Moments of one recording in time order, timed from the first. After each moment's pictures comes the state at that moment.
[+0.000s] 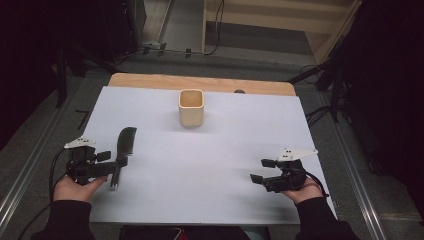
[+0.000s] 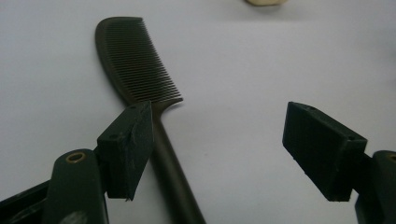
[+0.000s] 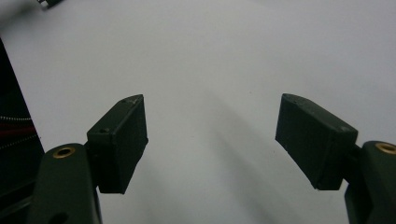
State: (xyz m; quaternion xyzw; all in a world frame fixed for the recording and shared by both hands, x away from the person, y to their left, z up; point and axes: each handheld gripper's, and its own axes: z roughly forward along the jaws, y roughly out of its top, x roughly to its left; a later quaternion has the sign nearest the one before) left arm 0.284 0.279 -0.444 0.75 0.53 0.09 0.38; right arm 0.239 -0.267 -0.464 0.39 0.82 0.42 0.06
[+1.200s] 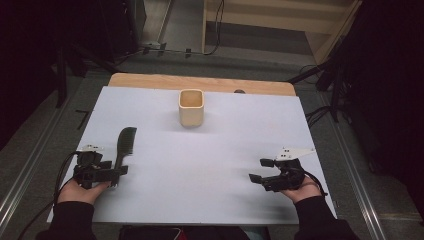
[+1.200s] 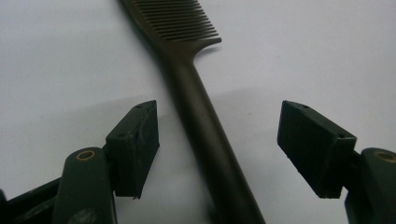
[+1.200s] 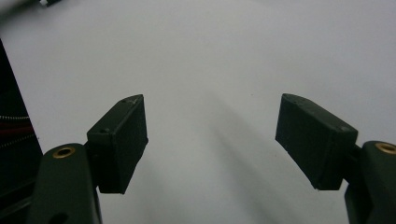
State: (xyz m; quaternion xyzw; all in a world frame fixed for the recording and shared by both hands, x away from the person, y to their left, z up) left arm 0.289 0.279 -0.480 0.78 0.55 0.08 0.30; right arm 0.242 -0.264 -0.465 0.39 0.82 0.42 0.06
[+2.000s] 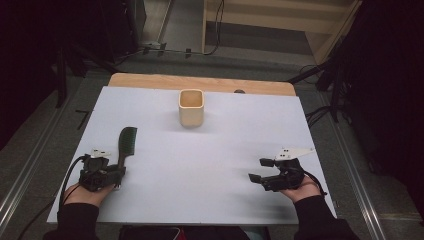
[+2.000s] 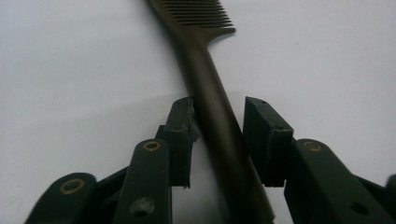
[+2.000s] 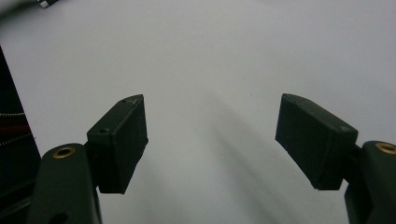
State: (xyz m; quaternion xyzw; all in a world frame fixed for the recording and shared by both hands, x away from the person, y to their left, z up) left arm 0.276 0.257 -0.481 0.77 0.57 0.15 0.26; right arm 0.243 -0.263 -0.466 0.39 0.82 0.41 0.06
